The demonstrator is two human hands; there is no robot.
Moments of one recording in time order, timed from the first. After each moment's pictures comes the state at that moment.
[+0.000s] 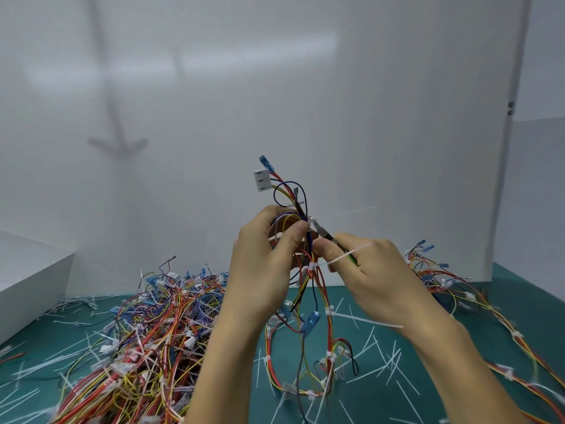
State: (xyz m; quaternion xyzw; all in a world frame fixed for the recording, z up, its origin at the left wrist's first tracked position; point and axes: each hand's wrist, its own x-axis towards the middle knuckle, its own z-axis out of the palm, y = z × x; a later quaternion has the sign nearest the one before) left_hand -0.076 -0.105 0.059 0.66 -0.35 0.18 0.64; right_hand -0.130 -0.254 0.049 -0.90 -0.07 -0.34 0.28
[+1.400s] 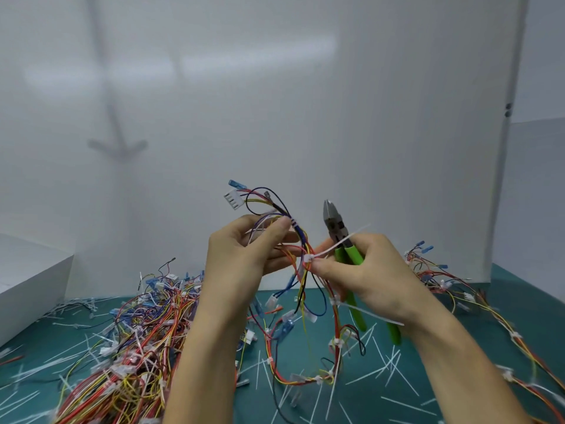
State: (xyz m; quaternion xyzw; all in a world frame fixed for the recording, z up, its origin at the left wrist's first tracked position) left_hand -0.078 -0.090 0.066 0.58 -0.25 0.05 0.77; right_hand -0.136 -0.249 0.053 -0.79 -0.10 -0.23 0.56
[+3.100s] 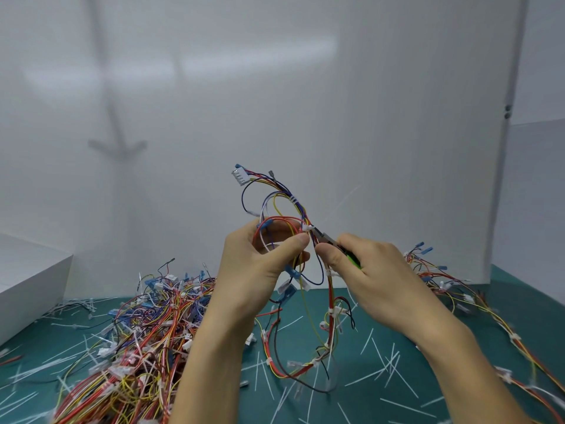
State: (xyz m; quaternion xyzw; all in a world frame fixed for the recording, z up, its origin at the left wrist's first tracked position) left_hand -0.077 -0.095 0.060 0.62 -0.32 0.07 0.71; right_hand -0.136 -0.258 0.051 -0.91 -0.04 -0.32 0.26
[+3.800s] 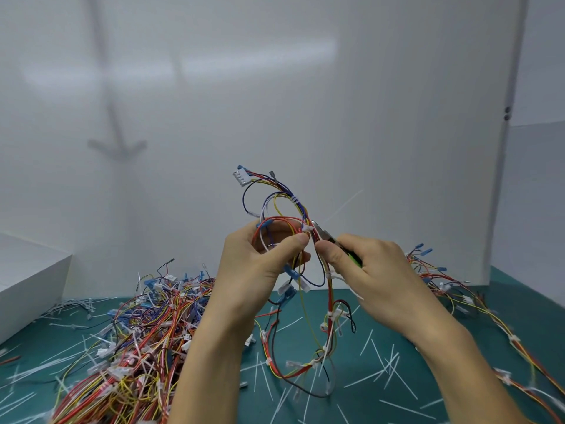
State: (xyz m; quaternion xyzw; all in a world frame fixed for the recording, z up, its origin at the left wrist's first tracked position) left_hand -0.079 -0.094 0.062 0.61 -0.32 0.06 0.72; right_hand -0.137 -0.256 0.054 -0.89 -0.06 -0.34 0.28
